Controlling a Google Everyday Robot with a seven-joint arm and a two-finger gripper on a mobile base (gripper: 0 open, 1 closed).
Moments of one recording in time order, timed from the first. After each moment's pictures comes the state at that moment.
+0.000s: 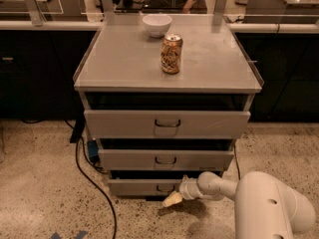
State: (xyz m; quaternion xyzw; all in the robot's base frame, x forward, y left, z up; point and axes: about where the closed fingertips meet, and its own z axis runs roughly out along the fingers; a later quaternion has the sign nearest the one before) arm 0.635 -0.095 0.188 -0.39 0.85 0.20 0.28
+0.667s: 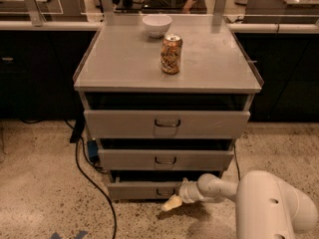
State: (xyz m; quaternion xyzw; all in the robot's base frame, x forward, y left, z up) arm 0.615 -0.090 0.187 -0.39 0.85 0.22 0.26
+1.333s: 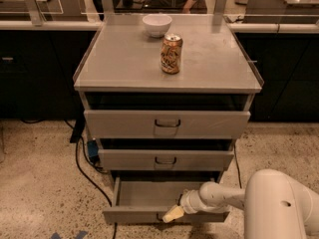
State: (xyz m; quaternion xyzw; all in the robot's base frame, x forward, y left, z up) arm 0.561 -0.089 0.195 -0.38 0.86 0.23 0.24
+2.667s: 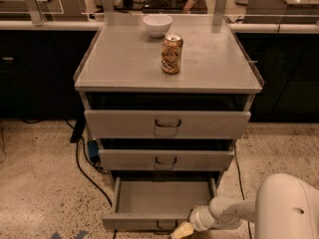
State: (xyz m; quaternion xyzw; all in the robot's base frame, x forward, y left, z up) arm 0.479 -0.127 0.174 -0.35 0.89 0.24 0.18
